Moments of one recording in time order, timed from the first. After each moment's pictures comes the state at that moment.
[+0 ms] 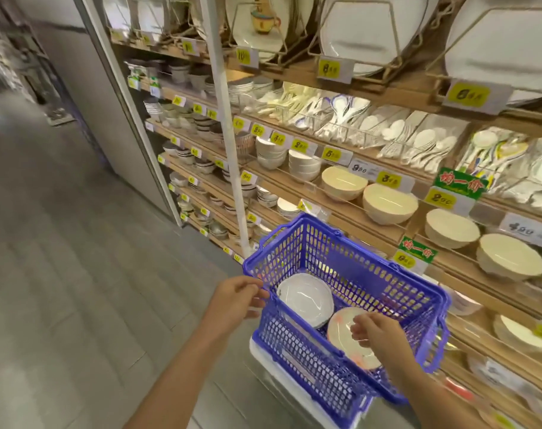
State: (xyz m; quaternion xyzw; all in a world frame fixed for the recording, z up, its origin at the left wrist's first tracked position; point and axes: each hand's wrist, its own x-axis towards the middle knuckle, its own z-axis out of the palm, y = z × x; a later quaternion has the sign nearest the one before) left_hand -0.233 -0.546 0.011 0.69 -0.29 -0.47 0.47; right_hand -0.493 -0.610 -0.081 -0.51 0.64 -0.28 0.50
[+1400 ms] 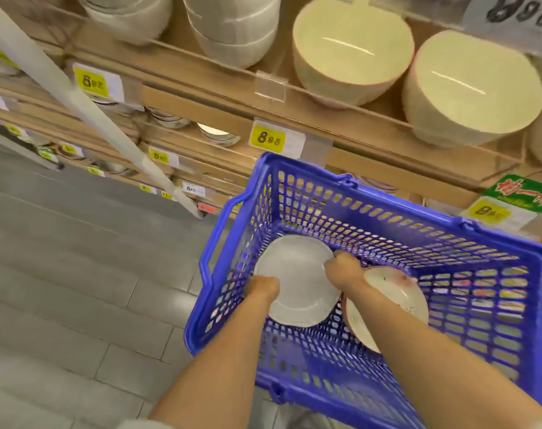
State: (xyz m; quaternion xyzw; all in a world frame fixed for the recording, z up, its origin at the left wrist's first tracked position) left_hand -0.223 -0.825 -0.326 0.79 -0.30 -0.53 -0.07; right_hand -0.392 -0.843 -0.328 -0.43 0.81 0.08 0.39
